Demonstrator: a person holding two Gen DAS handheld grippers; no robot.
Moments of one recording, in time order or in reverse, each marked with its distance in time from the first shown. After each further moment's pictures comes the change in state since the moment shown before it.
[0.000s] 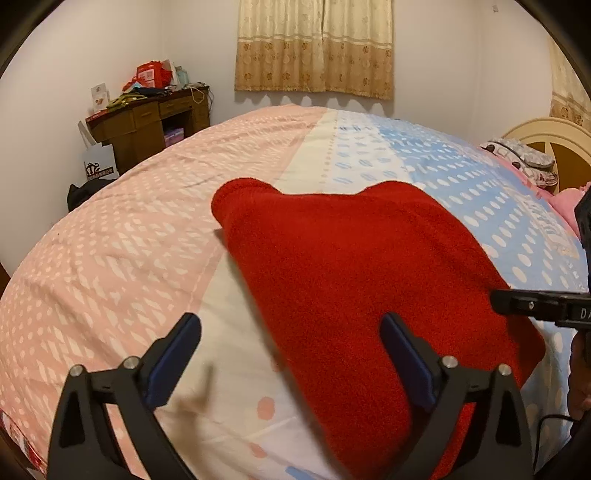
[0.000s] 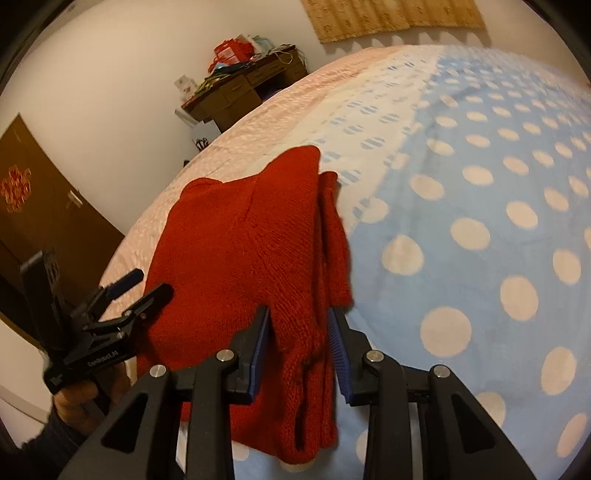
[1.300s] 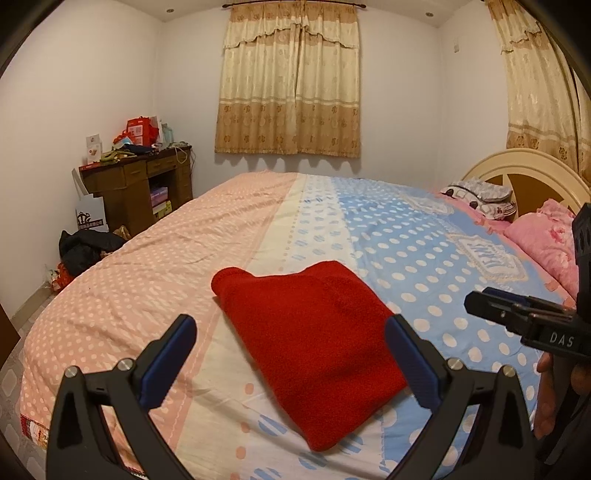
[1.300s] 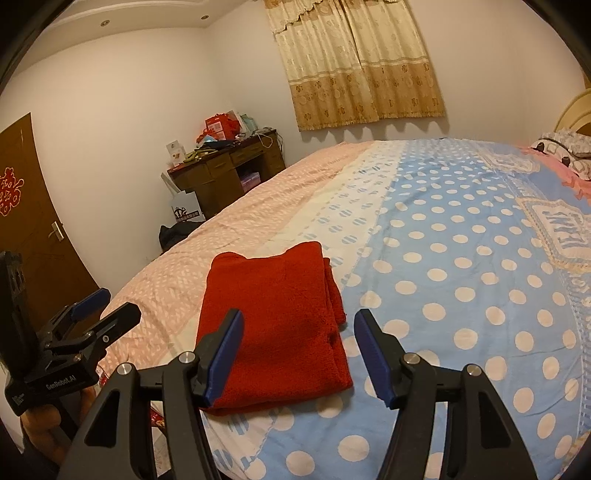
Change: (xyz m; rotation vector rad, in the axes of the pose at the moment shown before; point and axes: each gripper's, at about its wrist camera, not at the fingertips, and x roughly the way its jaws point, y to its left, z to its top) left arm -0.133 -0.009 0.014 0.030 -0.231 -0.102; right arm -0.131 0.094 -0.050 -0.082 -0.366 -0.213
